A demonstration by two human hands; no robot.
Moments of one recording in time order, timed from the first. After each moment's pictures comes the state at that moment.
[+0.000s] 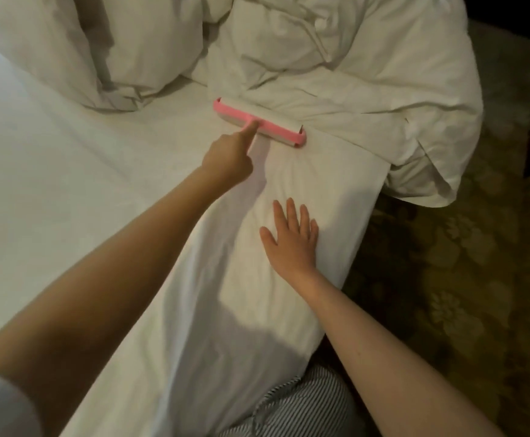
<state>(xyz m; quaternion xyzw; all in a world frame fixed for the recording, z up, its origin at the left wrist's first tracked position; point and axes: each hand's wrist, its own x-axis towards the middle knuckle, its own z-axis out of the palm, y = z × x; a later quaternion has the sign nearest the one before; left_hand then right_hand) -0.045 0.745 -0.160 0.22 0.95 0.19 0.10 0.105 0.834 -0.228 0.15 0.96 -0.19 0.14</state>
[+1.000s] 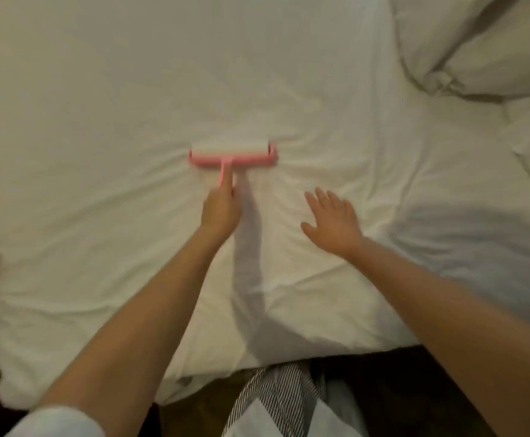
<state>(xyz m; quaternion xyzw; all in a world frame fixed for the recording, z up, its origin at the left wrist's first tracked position) 0.181 0.455 -0.126 -0.41 0.86 0.28 0.10 0.080 0.636 -0.115 -0.36 0.86 0.02 0.35</state>
